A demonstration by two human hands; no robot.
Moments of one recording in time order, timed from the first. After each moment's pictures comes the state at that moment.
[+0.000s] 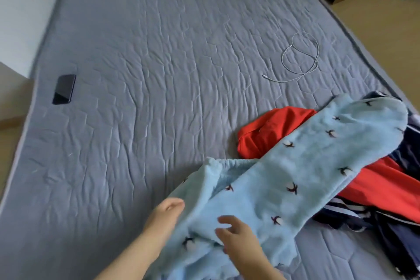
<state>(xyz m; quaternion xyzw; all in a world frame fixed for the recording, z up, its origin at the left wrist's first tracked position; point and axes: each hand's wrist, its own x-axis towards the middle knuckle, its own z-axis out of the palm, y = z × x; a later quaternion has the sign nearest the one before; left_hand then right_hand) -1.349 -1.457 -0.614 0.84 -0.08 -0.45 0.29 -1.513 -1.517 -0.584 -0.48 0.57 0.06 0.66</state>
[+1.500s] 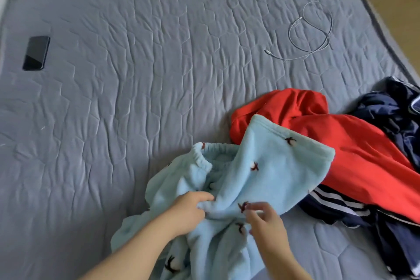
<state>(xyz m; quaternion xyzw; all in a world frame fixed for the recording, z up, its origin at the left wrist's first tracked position) -1.400 -1.507 -0.641 0.74 -0.32 -0.58 0.12 -1.558 -1.561 -0.616 -0.38 0.69 -0.03 0.61</state>
